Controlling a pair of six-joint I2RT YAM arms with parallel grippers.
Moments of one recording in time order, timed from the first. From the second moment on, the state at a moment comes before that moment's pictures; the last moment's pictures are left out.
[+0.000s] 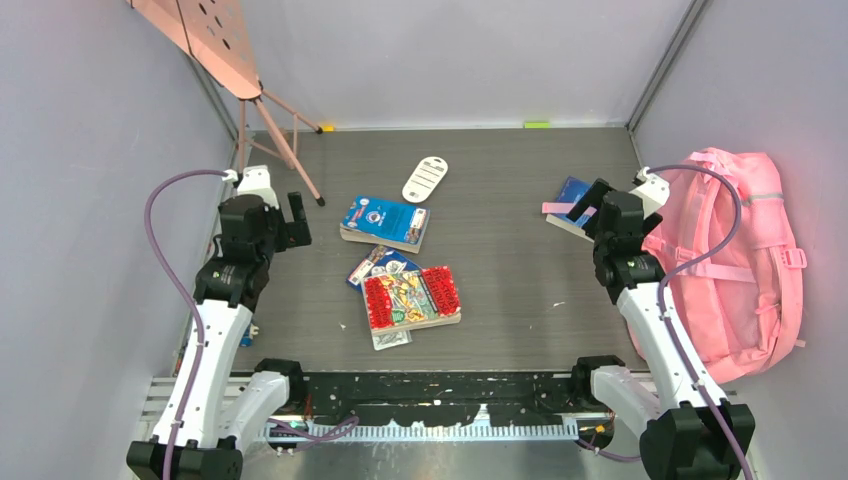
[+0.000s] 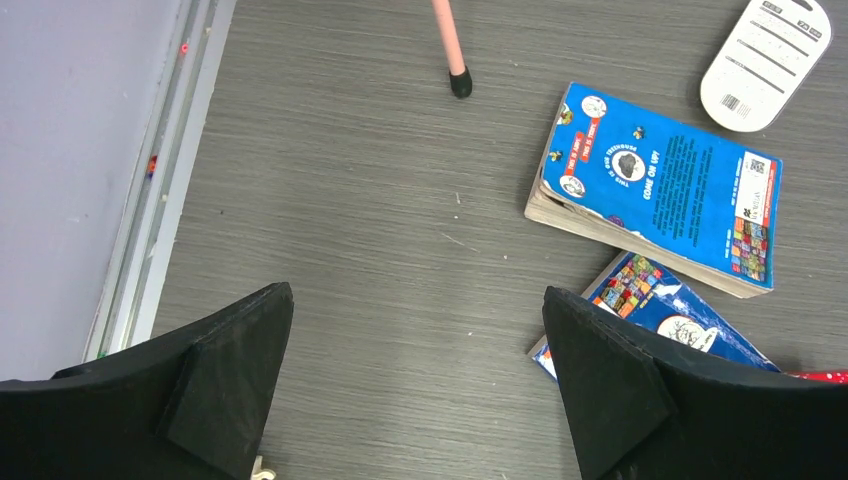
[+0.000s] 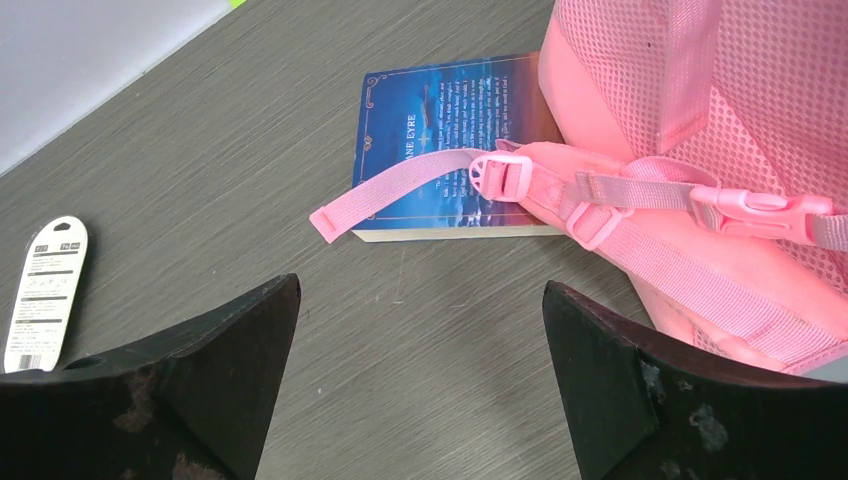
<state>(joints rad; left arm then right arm) -0.10 0.85 0.96 -0.59 -0.21 -0.13 0.05 0.93 0.76 -0.27 0.43 0.49</state>
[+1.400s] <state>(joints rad) -0.10 0.82 0.93 -0.59 -0.21 -0.13 -0.18 1.17 1.16 -0.33 1.08 0.06</state>
